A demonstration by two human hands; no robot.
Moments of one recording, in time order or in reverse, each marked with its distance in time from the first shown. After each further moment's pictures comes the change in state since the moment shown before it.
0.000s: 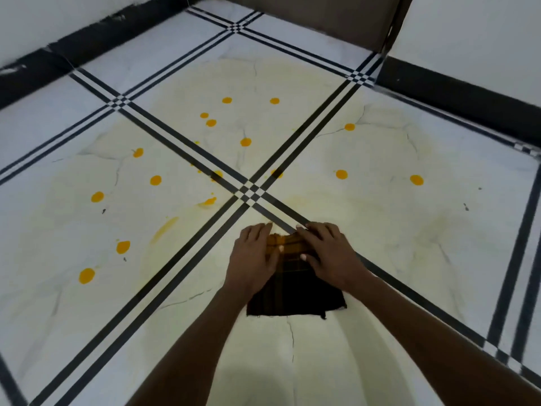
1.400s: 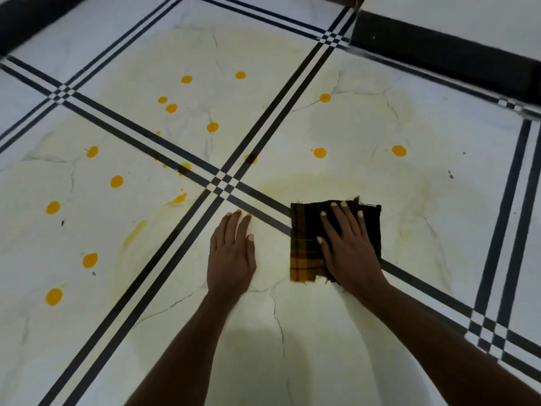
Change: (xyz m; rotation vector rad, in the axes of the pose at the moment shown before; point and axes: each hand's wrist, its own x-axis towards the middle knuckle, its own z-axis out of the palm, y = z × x) left_hand 0.004 -0.019 0.040 0.083 0.134 -0.007; right_hand -0.041 0.045 0.021 -0.165 0.253 0.237
